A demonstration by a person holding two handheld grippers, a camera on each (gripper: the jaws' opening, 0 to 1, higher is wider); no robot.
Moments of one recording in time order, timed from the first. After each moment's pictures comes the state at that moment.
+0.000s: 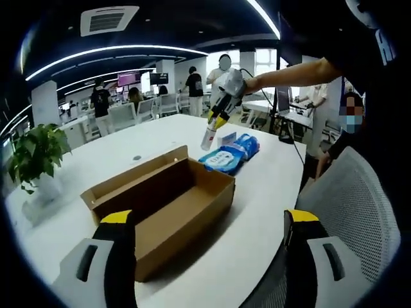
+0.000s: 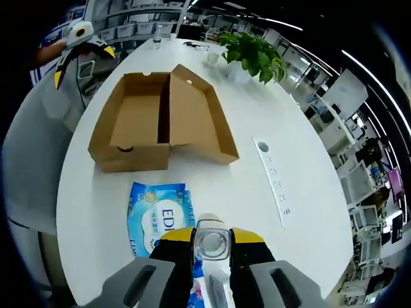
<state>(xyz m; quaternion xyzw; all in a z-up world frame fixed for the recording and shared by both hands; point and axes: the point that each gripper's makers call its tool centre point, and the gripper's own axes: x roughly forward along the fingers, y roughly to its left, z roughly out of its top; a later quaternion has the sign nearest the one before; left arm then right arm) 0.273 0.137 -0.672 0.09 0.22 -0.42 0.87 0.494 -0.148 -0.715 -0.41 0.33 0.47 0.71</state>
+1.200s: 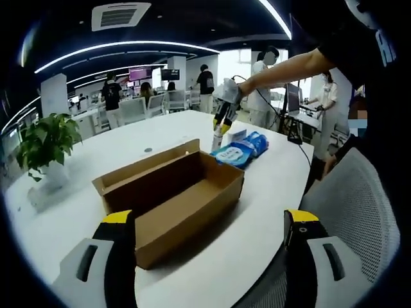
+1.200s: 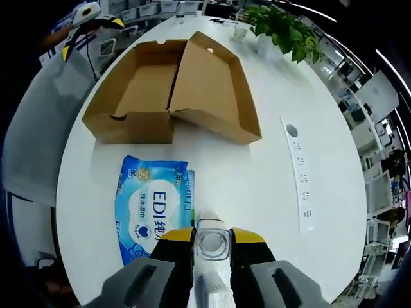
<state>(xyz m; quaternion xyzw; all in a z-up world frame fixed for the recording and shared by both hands) 0.274 0.159 -0.676 0.08 0.23 -0.39 0.89 0.514 -0.147 -0.754 -0.45 0.38 0.52 0.62</state>
